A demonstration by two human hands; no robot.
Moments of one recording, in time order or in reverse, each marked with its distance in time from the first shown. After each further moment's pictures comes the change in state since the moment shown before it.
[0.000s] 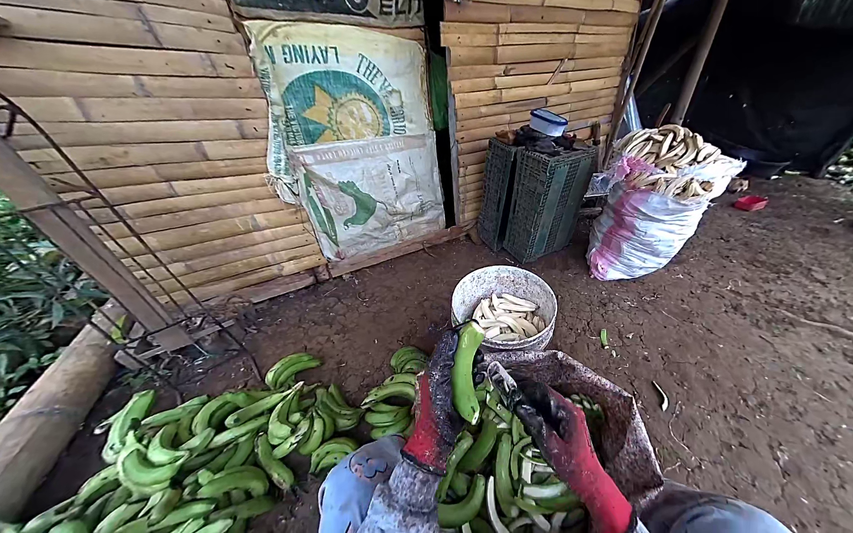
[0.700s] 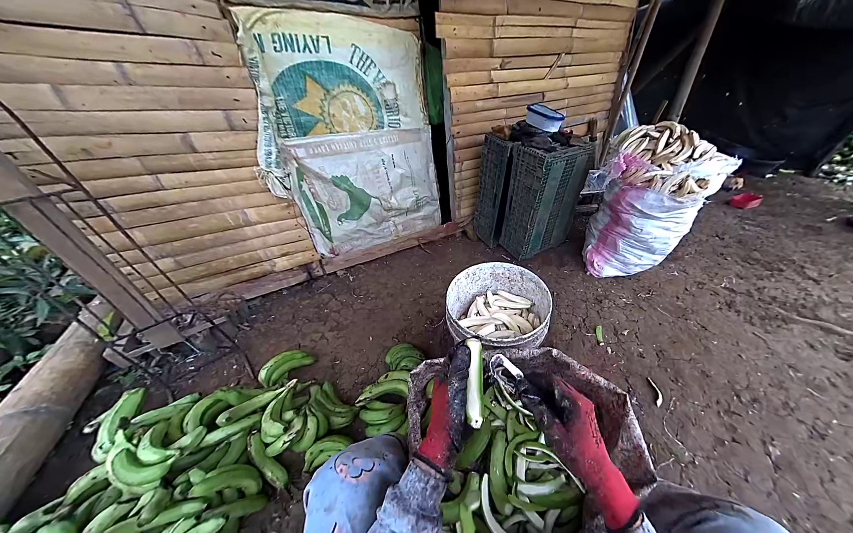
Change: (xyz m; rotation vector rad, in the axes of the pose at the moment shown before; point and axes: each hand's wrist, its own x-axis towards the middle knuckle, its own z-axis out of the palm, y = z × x) left_hand -0.005 -0.040 0.007 0.125 0.080 -0.060; right_hand 0.006 0.008 -0.028 -0.282 0.033 0.041
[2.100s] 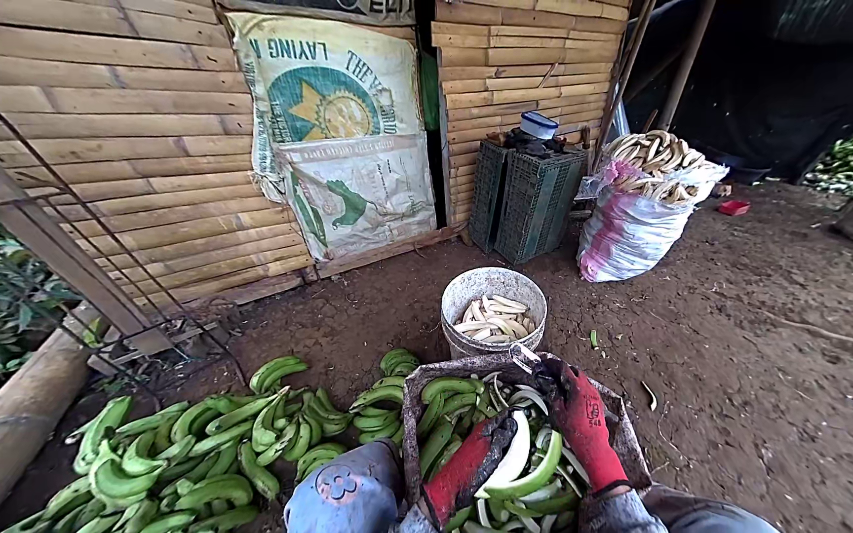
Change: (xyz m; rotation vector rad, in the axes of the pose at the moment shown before) left_hand -0.038 -0.015 -0.013 0.522 -0.617 -0.177; right_hand 0.024 0.026 -0.006 -0.437 0.031 0.210
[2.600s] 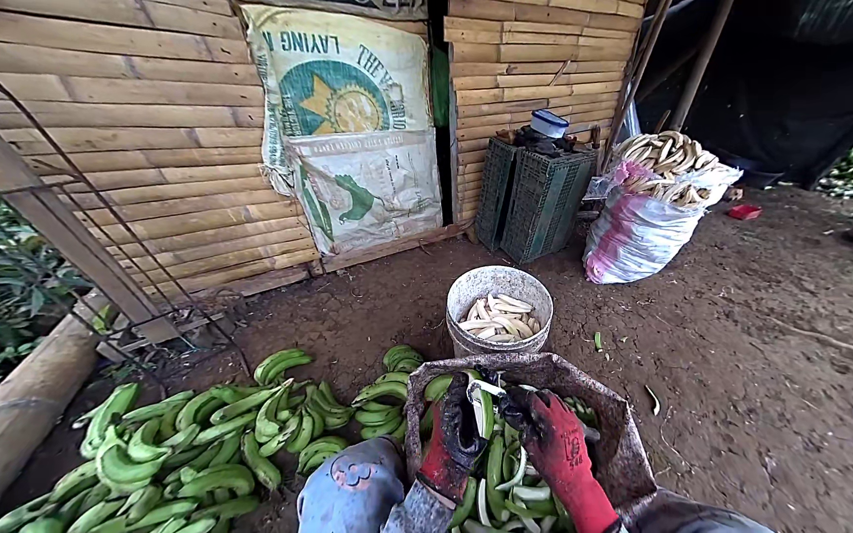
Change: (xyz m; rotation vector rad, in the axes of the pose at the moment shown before) left_hand 0.020 -0.003 -0.005 -1.038 0.443 0.284; right_hand -0.042 -0.033 0.019 -0.014 0.083 -0.319
